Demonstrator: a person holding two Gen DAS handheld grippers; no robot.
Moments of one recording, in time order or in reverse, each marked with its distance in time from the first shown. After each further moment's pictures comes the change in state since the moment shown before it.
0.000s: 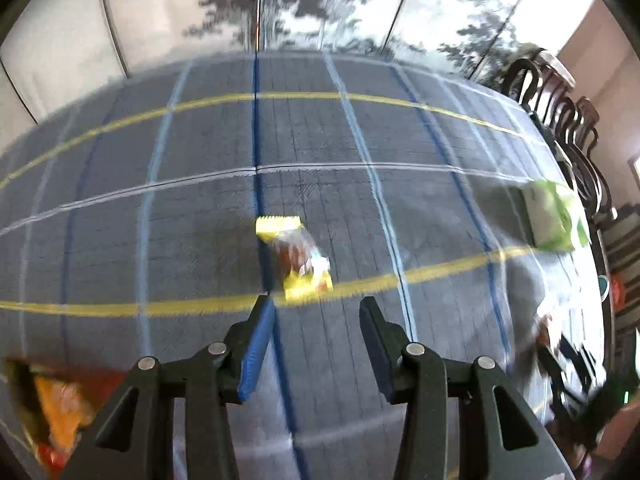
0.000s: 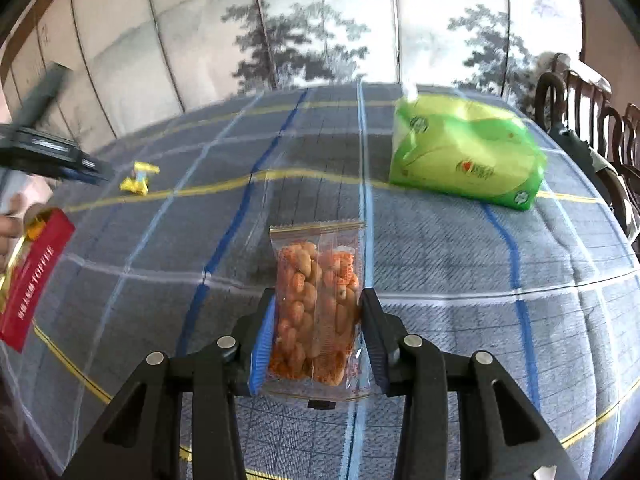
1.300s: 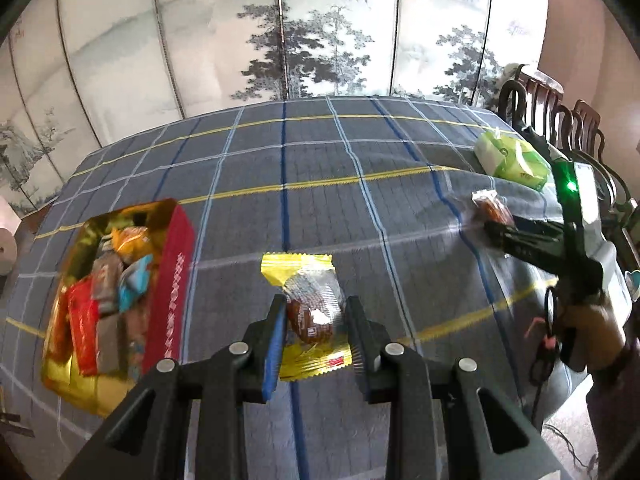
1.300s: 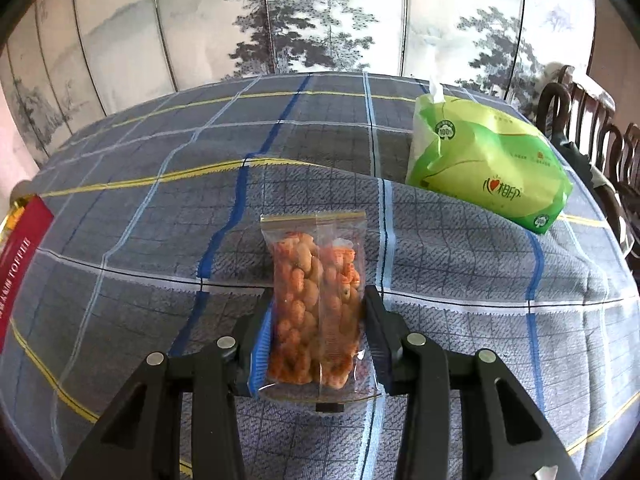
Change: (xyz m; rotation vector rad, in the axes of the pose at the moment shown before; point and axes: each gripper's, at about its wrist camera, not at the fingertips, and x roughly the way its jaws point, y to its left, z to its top) left arm -0.103 -0.067 -0.232 0.044 -0.336 0.186; right arm 0.028 0.015 0.014 -0.054 0.070 -0.070
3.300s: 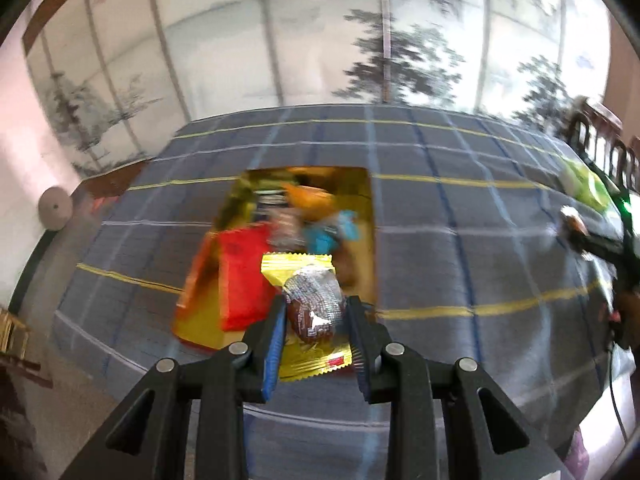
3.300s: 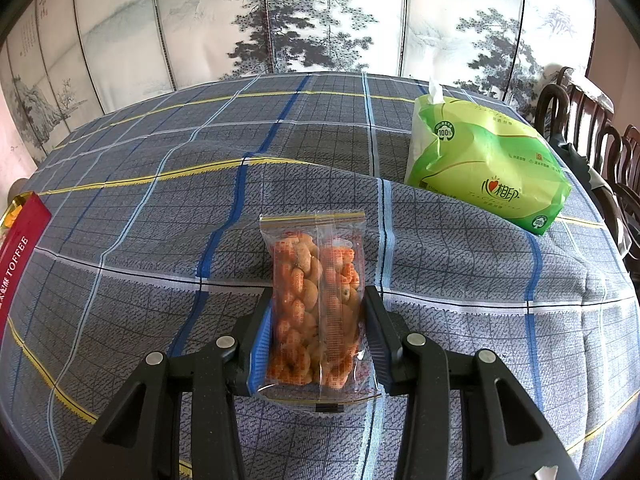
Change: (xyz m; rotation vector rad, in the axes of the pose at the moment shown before) left arm -0.062 0.156 -0.045 -0.162 -0.016 0.214; right arm 0.000 0.000 0.000 -0.003 0.000 -0.005
